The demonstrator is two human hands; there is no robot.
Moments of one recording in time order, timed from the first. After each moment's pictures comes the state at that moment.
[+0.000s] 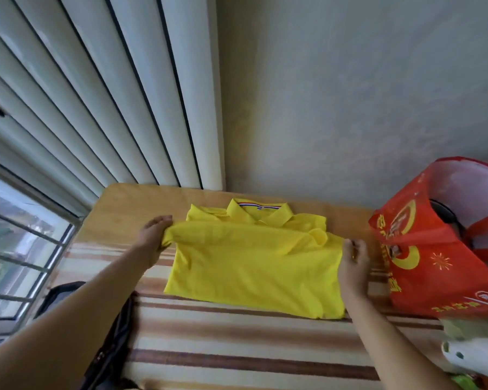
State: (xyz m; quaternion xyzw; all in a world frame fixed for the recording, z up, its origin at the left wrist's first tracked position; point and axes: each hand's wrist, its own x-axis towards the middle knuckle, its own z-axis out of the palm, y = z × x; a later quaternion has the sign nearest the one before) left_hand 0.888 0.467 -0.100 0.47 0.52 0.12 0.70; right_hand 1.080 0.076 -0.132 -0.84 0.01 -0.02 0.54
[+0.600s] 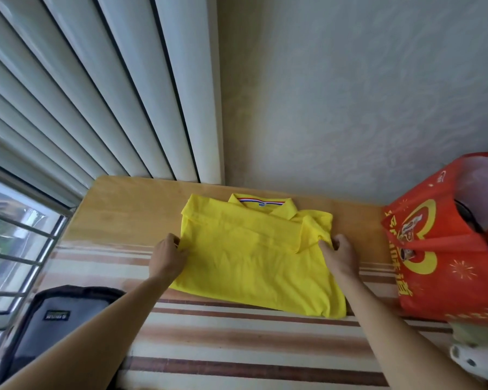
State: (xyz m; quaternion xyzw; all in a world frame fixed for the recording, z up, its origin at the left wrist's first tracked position) left_hand 0.885 0.436 -0.169 0.82 0.48 -0.05 0.31; right_hand 1.116 0.108 -0.167 -0.93 0.02 0.15 0.34
